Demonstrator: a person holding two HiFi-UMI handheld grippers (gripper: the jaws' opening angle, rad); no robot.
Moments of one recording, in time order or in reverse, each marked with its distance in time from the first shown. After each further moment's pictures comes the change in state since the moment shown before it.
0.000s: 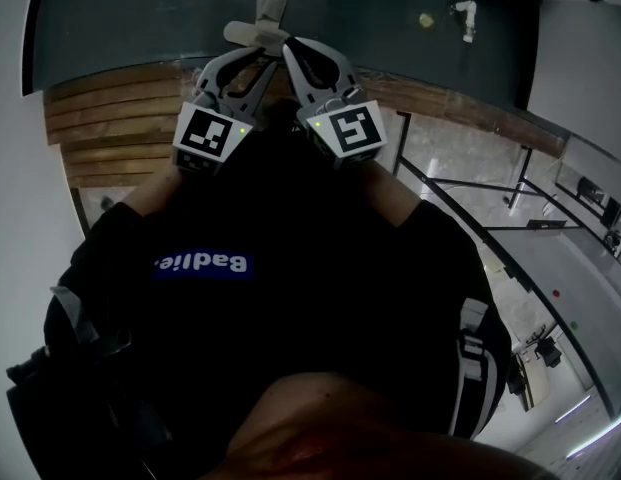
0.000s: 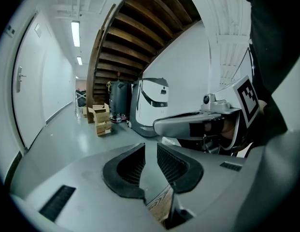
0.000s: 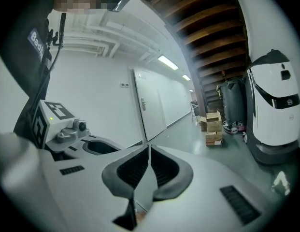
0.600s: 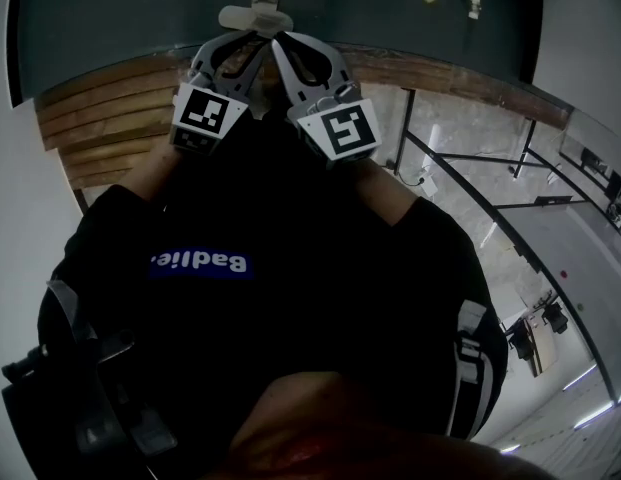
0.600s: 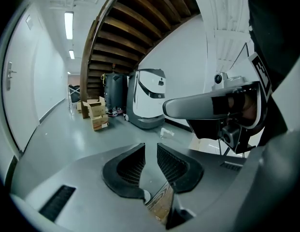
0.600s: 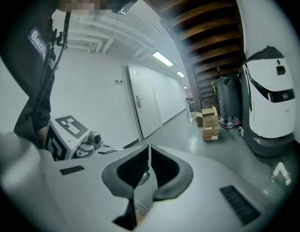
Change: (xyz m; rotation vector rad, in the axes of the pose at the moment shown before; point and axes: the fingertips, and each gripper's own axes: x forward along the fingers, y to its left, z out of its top) left arm 0.025 0.059 -0.056 0.031 0.087 -0.072; right arm 0.049 0.011 -0.021 0.046 0.034 -0.064
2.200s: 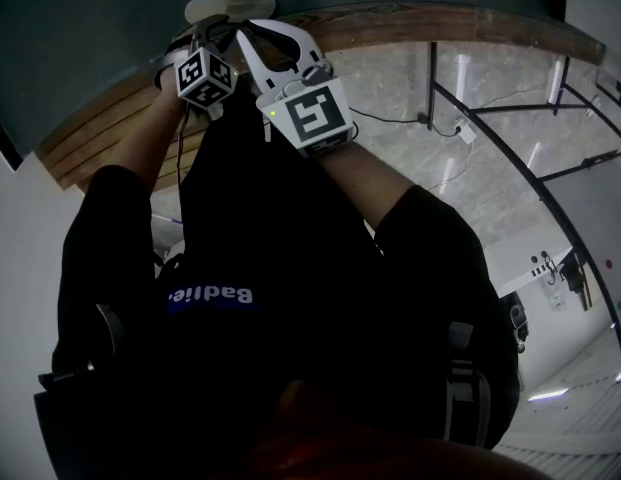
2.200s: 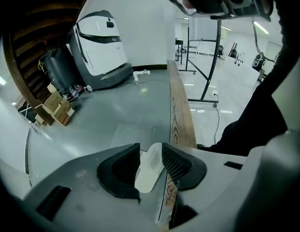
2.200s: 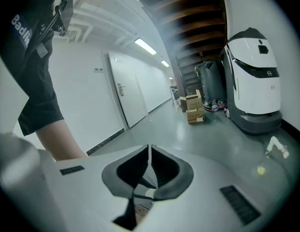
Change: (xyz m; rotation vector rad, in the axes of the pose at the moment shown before) left arm 0.195 0.046 -0.265 0.524 0.540 -0.260; right arm 0.066 -0.104 -0.144 0.088 0.142 -0.146
